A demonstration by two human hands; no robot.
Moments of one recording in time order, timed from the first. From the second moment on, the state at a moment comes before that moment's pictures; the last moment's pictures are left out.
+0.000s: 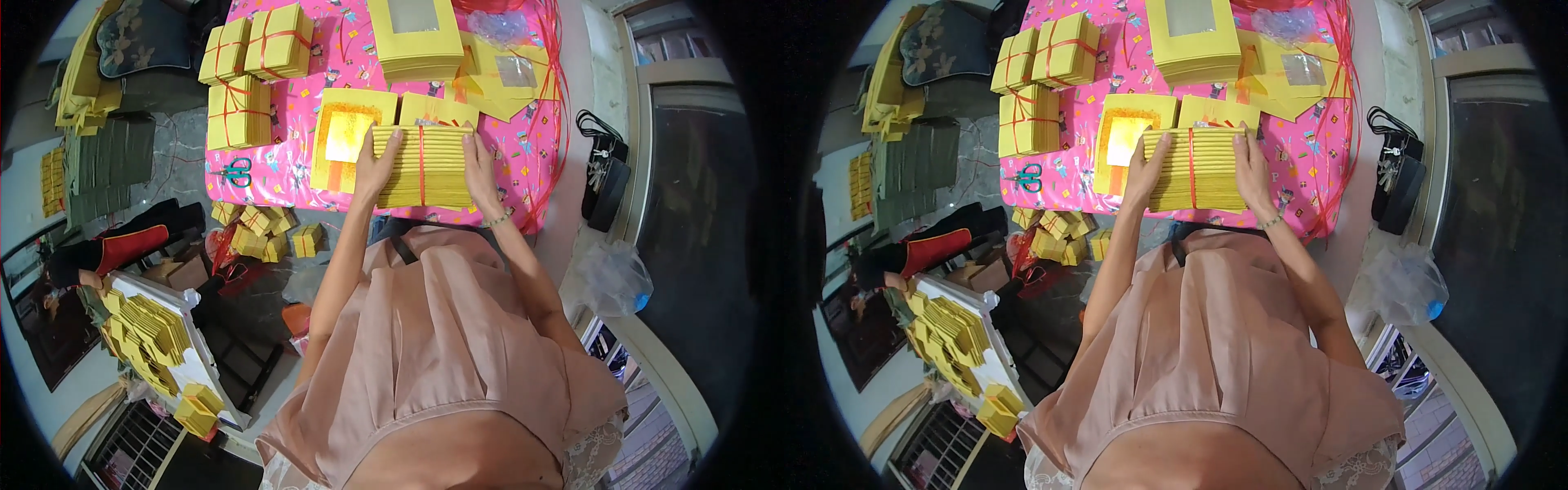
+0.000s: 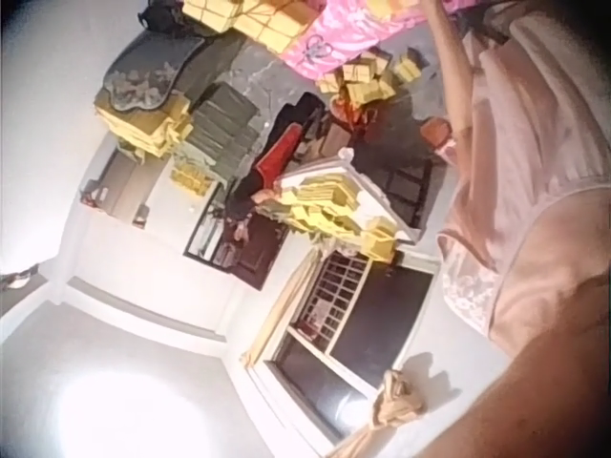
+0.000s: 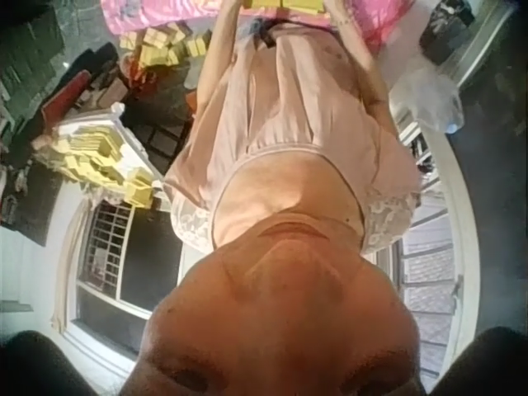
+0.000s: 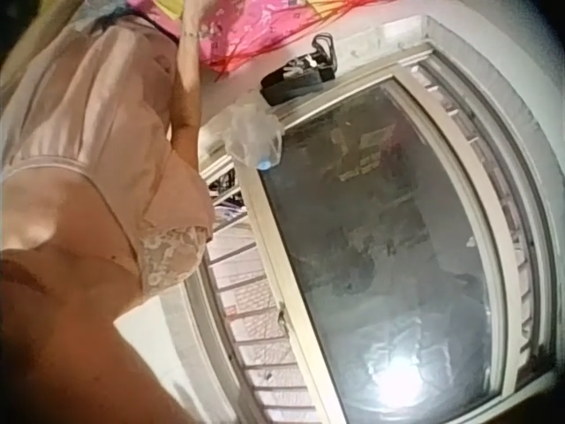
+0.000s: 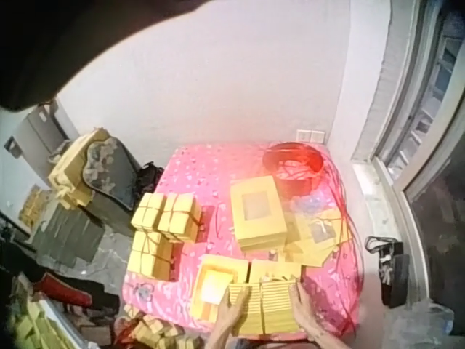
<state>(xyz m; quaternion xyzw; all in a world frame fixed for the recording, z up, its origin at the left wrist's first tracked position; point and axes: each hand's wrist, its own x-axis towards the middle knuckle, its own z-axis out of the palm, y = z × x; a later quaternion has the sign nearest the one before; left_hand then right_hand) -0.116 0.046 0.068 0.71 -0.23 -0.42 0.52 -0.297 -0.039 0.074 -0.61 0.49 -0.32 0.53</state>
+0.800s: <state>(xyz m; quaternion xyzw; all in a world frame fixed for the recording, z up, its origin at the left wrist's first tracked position) -0.153 -0.024 0.133 0.72 -0.54 -0.29 0.31 -0.297 -0.025 0.088 -0.59 0.56 -0.39 0.44</state>
